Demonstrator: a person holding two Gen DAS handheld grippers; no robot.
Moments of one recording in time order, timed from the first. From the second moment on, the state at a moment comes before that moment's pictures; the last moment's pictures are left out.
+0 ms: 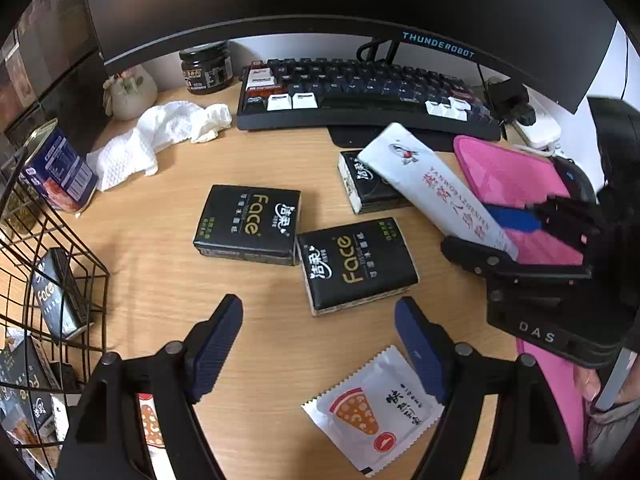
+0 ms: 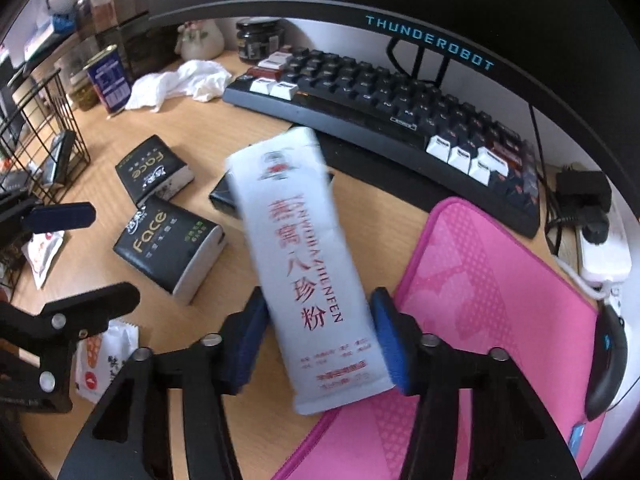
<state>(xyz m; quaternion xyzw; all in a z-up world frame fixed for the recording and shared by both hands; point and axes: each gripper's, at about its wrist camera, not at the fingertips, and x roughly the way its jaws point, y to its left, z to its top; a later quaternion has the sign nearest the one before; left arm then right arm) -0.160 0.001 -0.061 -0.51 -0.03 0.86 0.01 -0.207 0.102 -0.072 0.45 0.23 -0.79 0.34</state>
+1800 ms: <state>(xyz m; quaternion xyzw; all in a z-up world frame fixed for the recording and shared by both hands) -0.108 -0.019 0.009 -0.46 -0.02 0.89 -0.03 -0.126 0.116 0.001 0.42 0.17 -0.81 0.36</state>
